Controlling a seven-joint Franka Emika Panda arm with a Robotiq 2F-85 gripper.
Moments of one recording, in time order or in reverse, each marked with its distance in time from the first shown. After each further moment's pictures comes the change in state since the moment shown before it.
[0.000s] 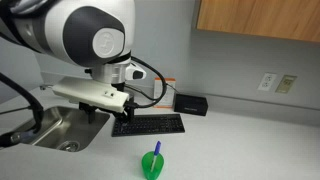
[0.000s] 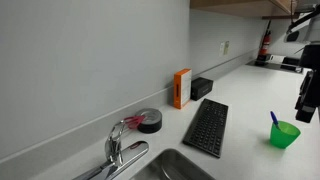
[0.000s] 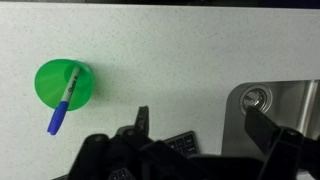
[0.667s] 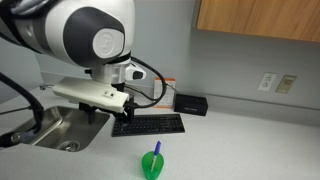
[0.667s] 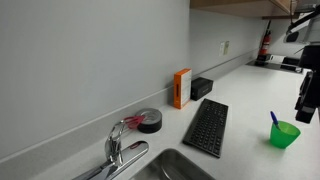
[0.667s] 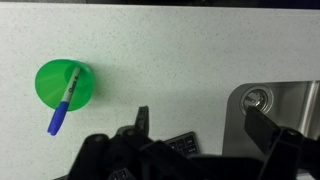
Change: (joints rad) arm -0.003 0.003 0.004 0.000 -0.002 0.001 0.001
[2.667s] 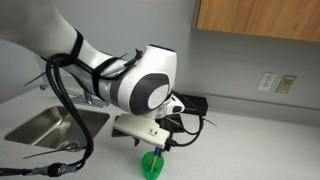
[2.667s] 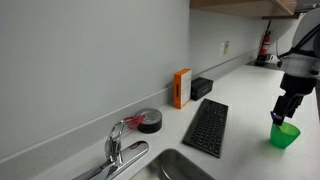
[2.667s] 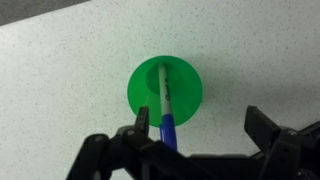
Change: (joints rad) arm -0.183 0.305 -0.065 0.006 -0.094 0.307 0.043
